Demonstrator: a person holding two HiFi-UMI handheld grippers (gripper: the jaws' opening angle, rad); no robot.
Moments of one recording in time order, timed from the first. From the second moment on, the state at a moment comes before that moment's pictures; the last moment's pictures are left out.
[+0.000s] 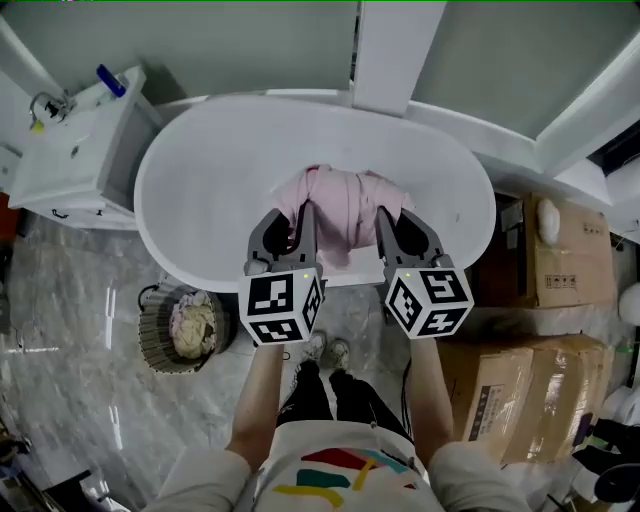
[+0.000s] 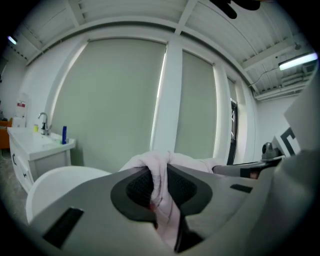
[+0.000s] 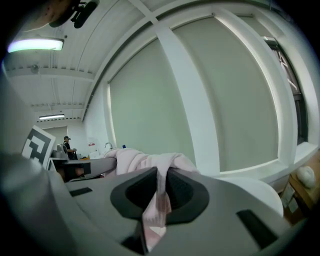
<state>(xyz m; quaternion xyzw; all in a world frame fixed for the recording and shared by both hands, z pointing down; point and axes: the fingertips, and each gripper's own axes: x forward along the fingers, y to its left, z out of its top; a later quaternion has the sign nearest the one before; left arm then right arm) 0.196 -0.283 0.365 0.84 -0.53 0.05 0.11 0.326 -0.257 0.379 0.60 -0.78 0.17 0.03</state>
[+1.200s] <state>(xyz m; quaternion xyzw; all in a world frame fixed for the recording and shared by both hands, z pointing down) 0.139 -0.218 0.204 0.80 -0.59 -0.02 0.00 0.269 -0.209 0.203 0.54 -0.84 0.02 -0.02</state>
